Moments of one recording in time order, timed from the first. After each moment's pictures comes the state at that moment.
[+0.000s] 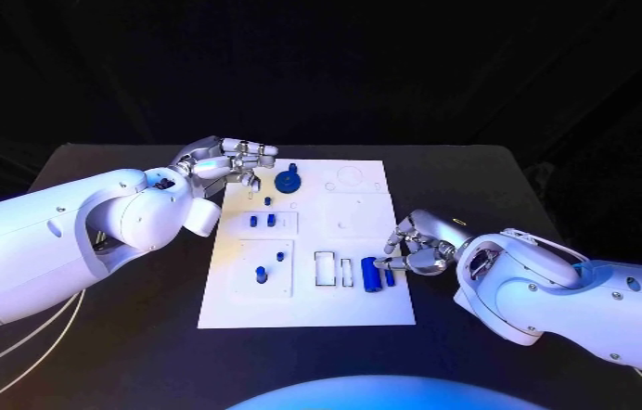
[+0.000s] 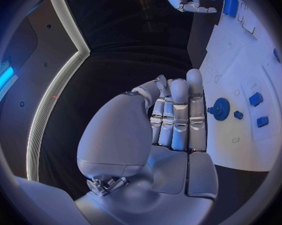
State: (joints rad) left arm 1.21 -0.89 -0.01 1.56 -0.11 -0.17 0.11; left_hand 1.41 -0.12 0.45 0.00 0.05 1.09 0.14 0.09 0.12 1.11 0.07 0.39 0.26 1.23 -0.01 0.99 0.59 0.17 1.13 0.09 0.83 0.65; right arm 1.05 -1.12 -0.13 1.99 -1.39 -0.46 -0.50; right_hand 1.26 -0.10 -0.09 0.29 0.32 1.07 0.09 0.21 0.26 1.39 0.01 1.28 1.22 1.47 -0.06 1.44 1.31 0.04 1.46 0.05 1.45 1.31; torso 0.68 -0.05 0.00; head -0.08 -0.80
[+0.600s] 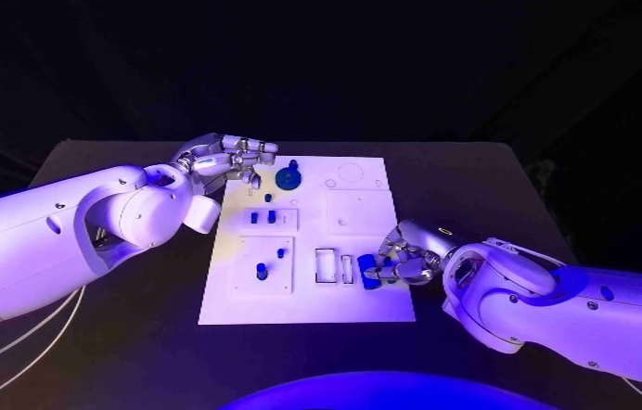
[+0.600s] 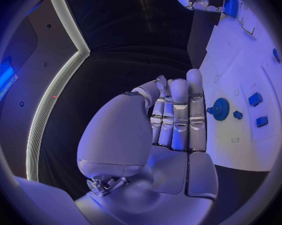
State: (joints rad) left arm 1.21 -0.89 -0.01 1.56 -0.11 -0.17 0.11; left_hand 1.41 -0.12 0.45 0.00 0.05 1.09 0.14 0.09 0.12 1.11 0.07 0.39 0.26 1.23 0.00 0.99 0.59 0.17 1.13 0.09 0.82 0.65; right arm 1.01 -1.06 -0.13 1.97 -1.43 -0.46 -0.55; right_hand 1.25 -0.09 -0.11 0.29 0.32 1.07 0.09 0.21 0.27 1.39 0.01 1.28 1.23 1.47 -0.06 1.44 1.31 0.04 1.46 0.05 1.45 1.31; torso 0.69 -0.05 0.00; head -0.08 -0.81
